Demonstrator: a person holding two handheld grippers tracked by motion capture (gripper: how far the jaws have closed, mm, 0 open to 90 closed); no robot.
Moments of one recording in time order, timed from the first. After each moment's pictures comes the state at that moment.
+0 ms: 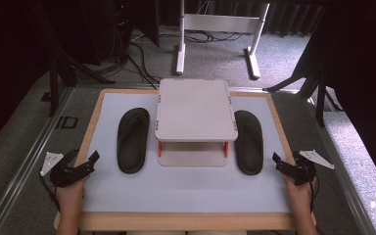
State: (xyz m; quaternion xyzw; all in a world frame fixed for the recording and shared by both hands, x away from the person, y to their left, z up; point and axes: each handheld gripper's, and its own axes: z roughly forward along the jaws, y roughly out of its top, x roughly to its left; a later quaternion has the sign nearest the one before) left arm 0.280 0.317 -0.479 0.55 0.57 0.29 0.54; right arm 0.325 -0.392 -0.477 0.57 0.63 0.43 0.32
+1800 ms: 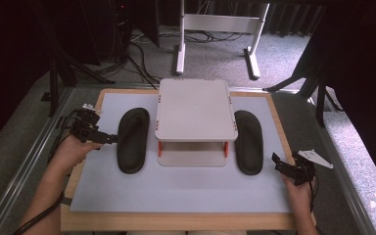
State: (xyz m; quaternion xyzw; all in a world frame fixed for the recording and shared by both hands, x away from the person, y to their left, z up) left arm 0.382 0.258 -0.365 0.81 0.51 0.12 0.27; right arm 0.326 -0.390 -0.477 0.56 0.63 0.43 0.32
